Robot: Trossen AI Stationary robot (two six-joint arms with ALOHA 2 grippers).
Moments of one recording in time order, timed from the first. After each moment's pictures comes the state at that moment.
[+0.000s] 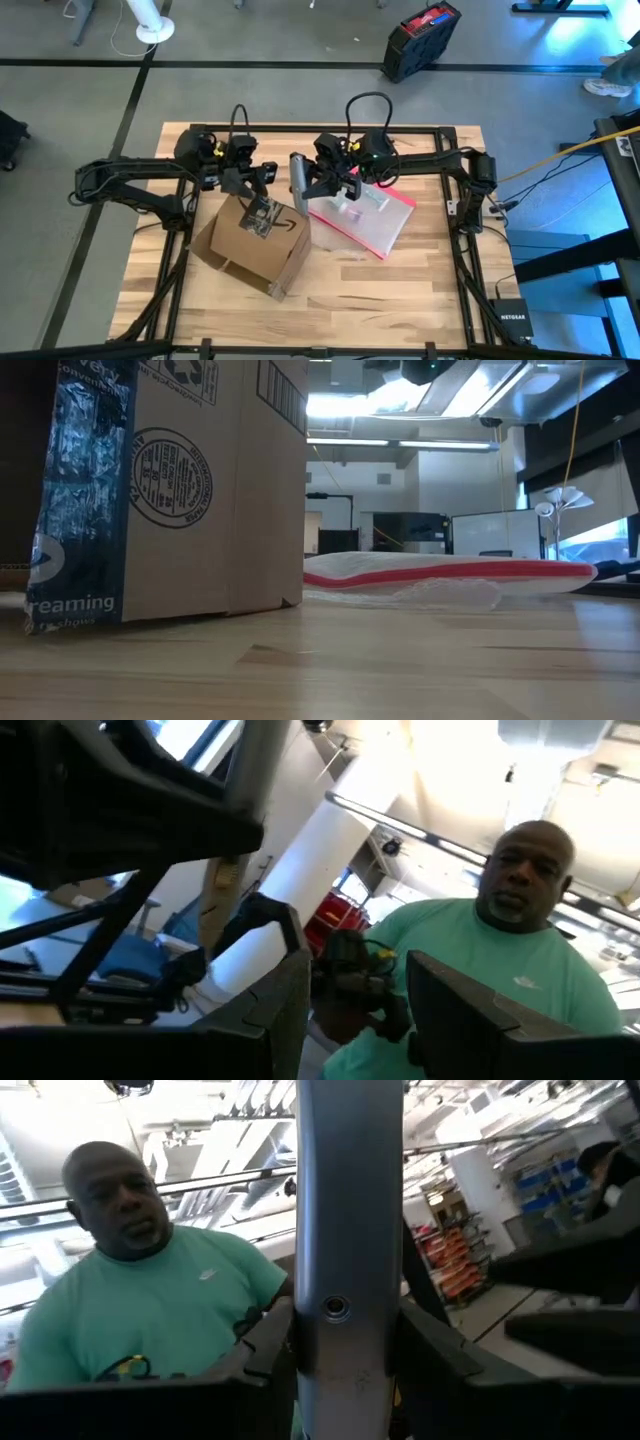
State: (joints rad) left arm 0.32 1.23 0.73 1.30 1.03 -1.34; right arm -0.15 1.85 1.43 1.12 -0.90 0.96
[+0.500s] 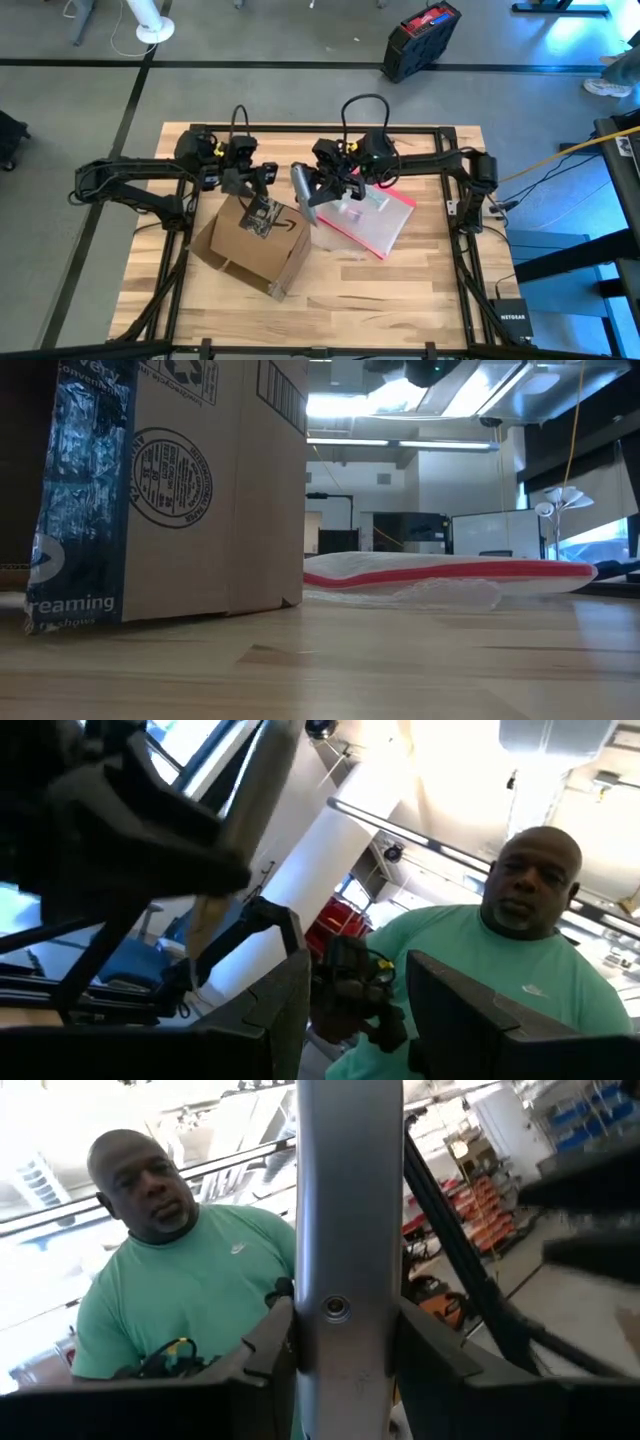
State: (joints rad) left arm 0.31 1.23 0.73 1.29 1.01 -1.32; right arm -0.15 1.84 1.39 1.12 -0.99 1.08
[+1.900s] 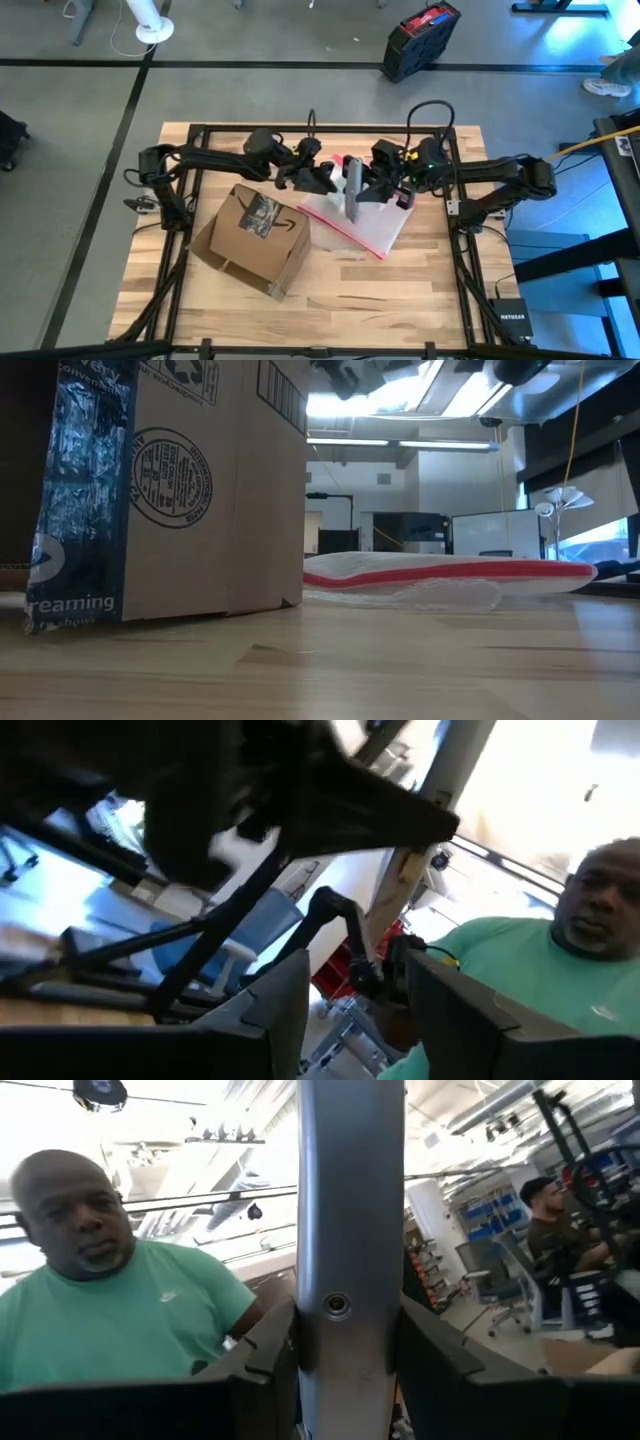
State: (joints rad) left arm 0.26 1.77 1.11 1.21 0.93 -1.14; right arm -0.15 1.39 0.90 1.13 -0.75 0.86
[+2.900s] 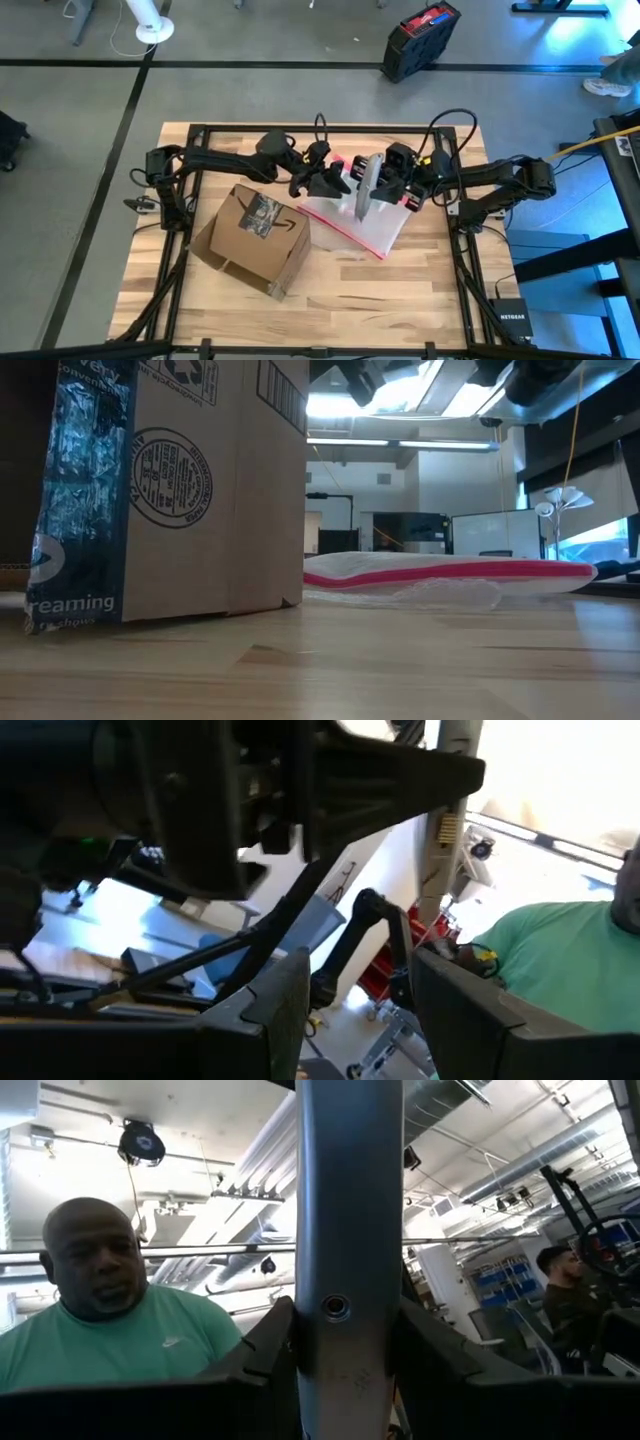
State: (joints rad) left arm 0.23 1.82 1.19 1.04 0.84 -0.92; right arm -0.13 1.39 0.75 1.45 -0.64 0.92
